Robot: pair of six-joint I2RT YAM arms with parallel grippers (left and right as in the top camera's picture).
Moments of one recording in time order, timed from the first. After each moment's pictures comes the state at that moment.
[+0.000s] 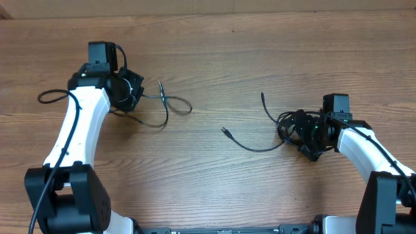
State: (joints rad) left arm 0.05 1.70 1.34 -0.80 0.21 -1.06; right arm -0.08 1.55 0.75 -0.52 -0.35 0.78
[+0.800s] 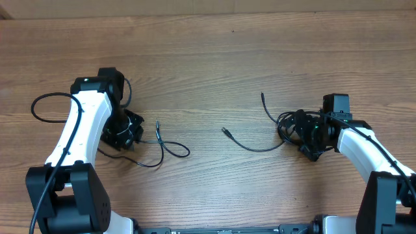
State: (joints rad) left arm 0.05 1.69 1.27 -1.34 0.08 -0.98; right arm -0.08 1.55 0.75 -0.52 -0.35 0.78
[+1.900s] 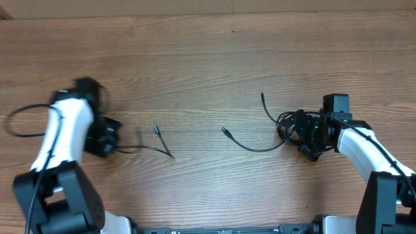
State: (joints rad) left arm 0.27 1.67 1.23 -1.26 -0.05 -0.97; right arm -0.08 1.55 0.75 -0.52 -0.35 0.78
